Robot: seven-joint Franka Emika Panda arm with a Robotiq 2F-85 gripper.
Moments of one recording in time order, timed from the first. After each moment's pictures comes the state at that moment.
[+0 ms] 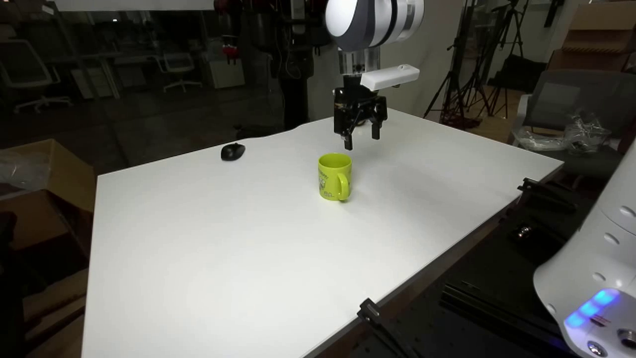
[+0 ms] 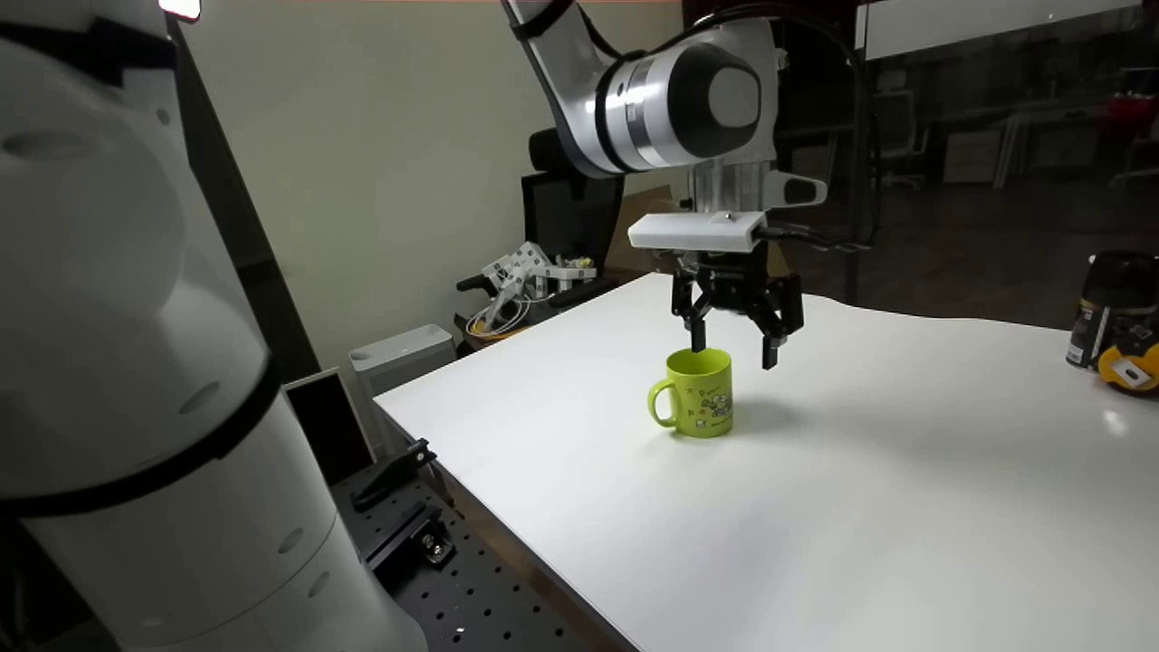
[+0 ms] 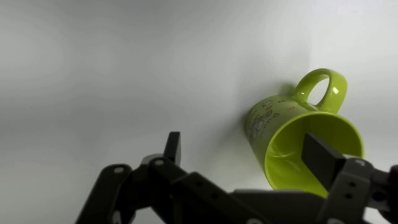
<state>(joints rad) -0.04 0.22 -0.02 -2.39 -0.05 2.53 -0.02</state>
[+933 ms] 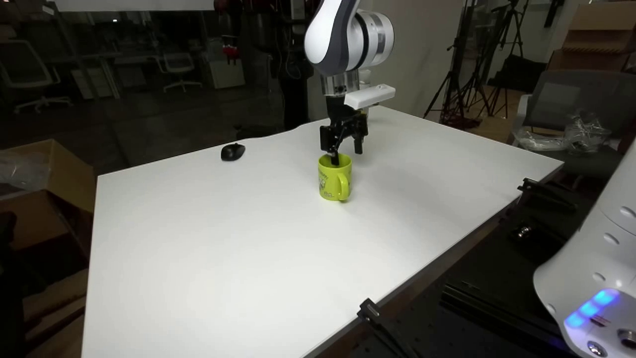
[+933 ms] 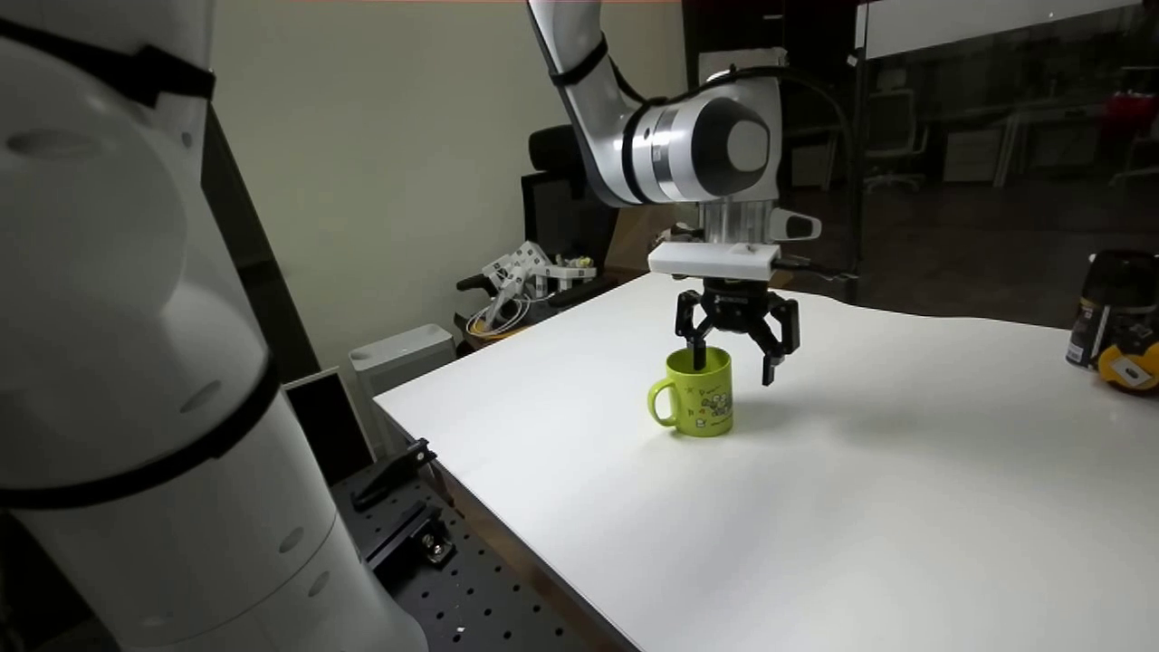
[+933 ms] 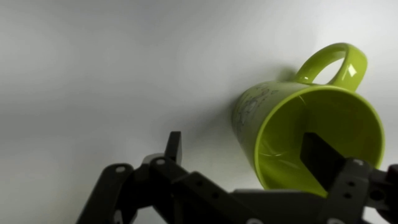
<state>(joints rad) -0.03 0.42 0.01 -2.22 -0.04 2.51 -0.10</state>
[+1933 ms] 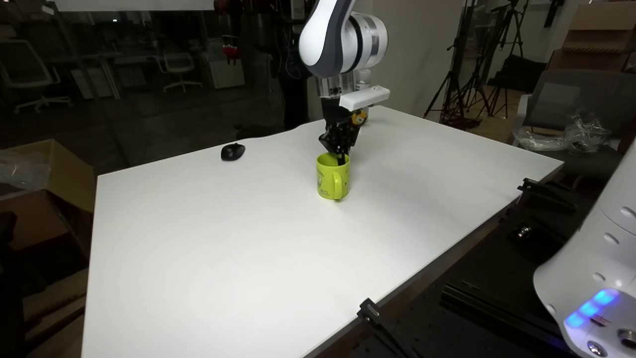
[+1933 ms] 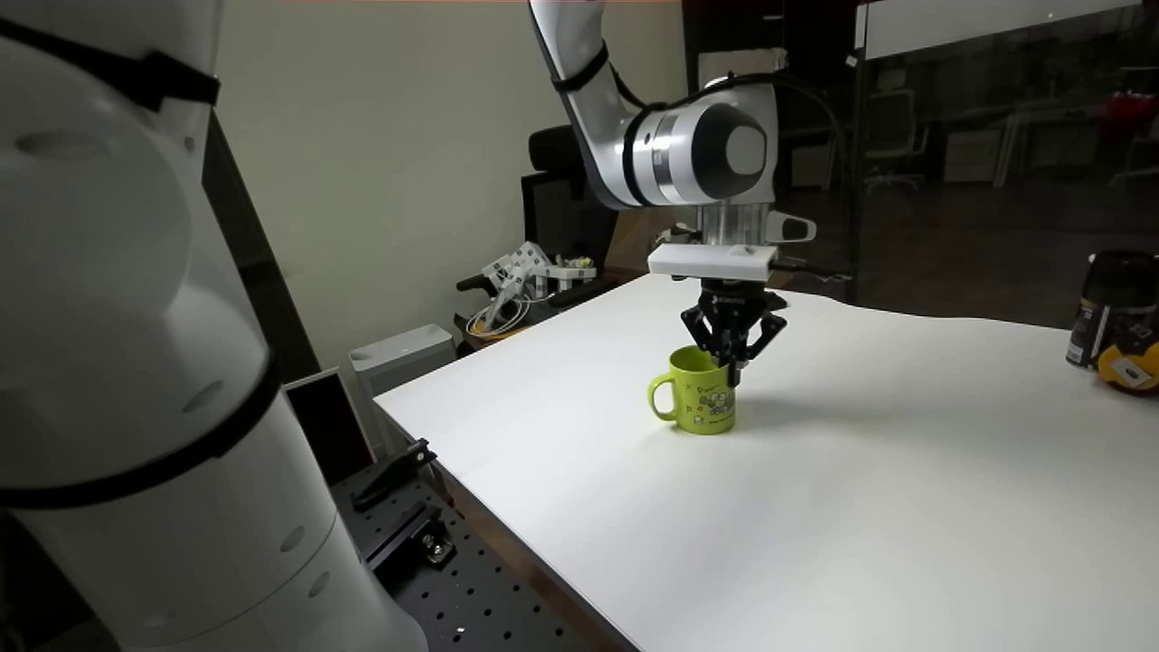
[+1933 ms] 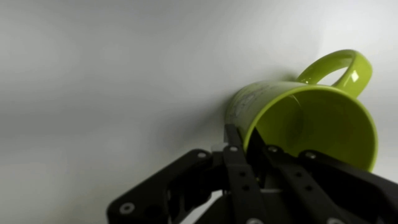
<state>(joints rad) -0.02 0.44 0.02 -2.19 -0.04 2.49 -0.11</state>
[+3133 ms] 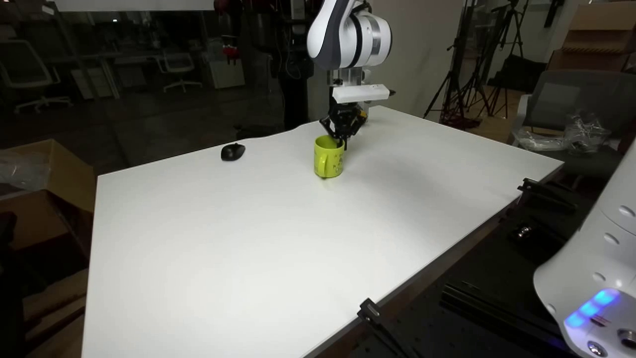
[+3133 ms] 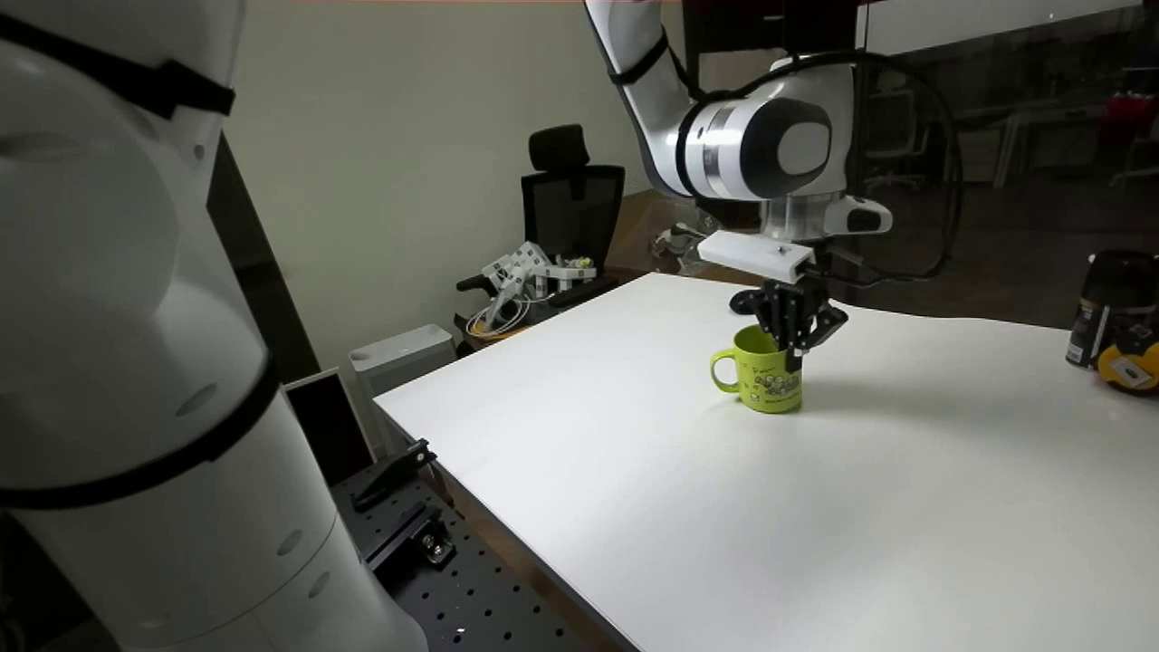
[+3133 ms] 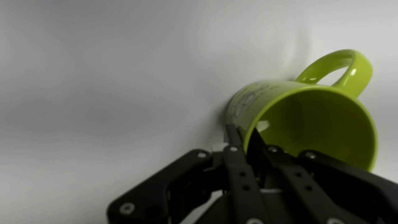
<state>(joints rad) -0.06 0.51 -0.04 -2.07 0.12 2.58 0.08</state>
